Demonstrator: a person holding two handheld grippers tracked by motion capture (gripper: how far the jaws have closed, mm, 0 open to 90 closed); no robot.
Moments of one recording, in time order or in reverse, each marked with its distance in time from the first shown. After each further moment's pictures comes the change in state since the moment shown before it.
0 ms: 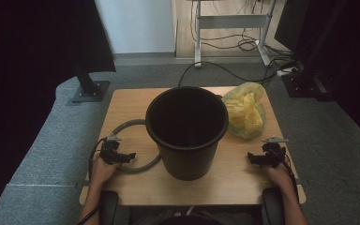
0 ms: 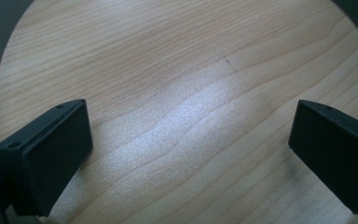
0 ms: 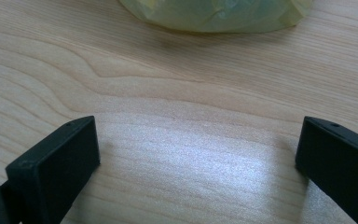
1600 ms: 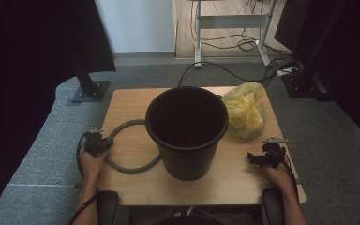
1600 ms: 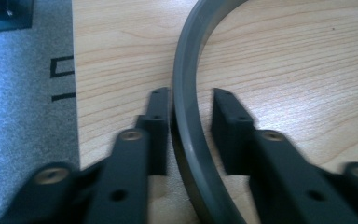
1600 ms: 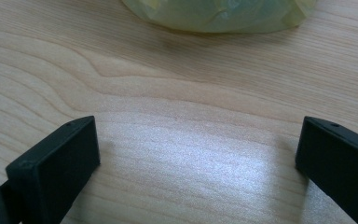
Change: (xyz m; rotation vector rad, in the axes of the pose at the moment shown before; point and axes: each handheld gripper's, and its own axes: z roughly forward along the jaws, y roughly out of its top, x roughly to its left) left arm 0.058 -0.003 -0.012 -0.060 0.247 -0.198; right arm 0.000 0.000 0.000 0.000 0.006 -0.005
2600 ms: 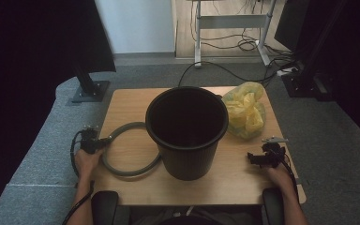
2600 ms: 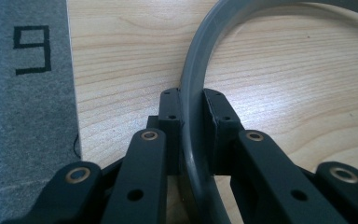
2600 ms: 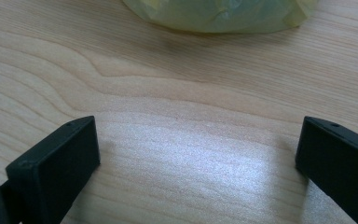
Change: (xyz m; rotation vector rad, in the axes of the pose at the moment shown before) left arm 0.017 0.012 -0.014 0.079 -0.128 -0.088; right arm 0.000 0.000 0.000 0.000 0.002 -0.002
